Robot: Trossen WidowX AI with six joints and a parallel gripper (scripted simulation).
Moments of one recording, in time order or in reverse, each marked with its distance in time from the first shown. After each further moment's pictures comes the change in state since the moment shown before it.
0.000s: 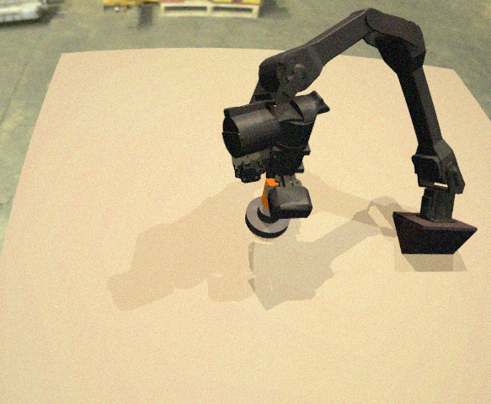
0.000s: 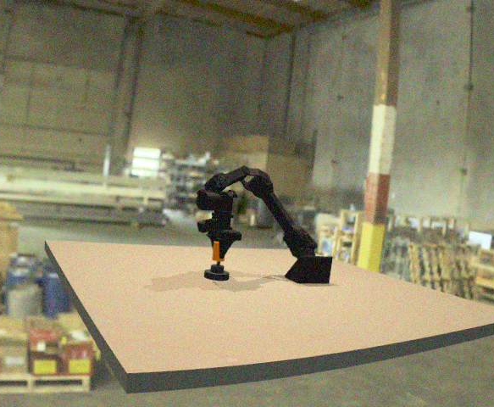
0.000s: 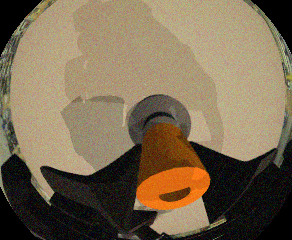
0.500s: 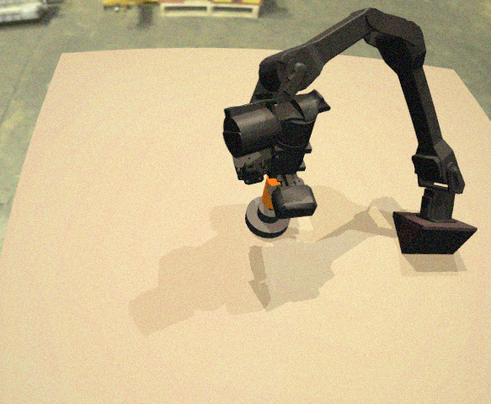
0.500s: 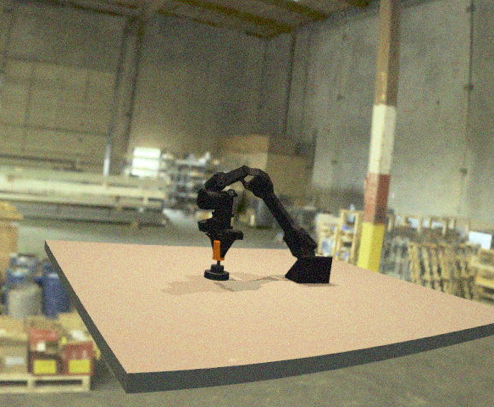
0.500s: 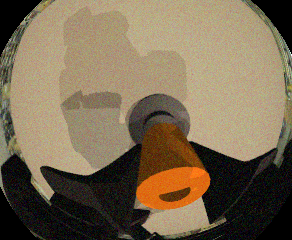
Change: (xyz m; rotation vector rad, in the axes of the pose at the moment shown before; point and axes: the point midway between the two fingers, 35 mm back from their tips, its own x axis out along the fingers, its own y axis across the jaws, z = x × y) arm -0.003 0.000 0.000 -0.076 0.002 -0.004
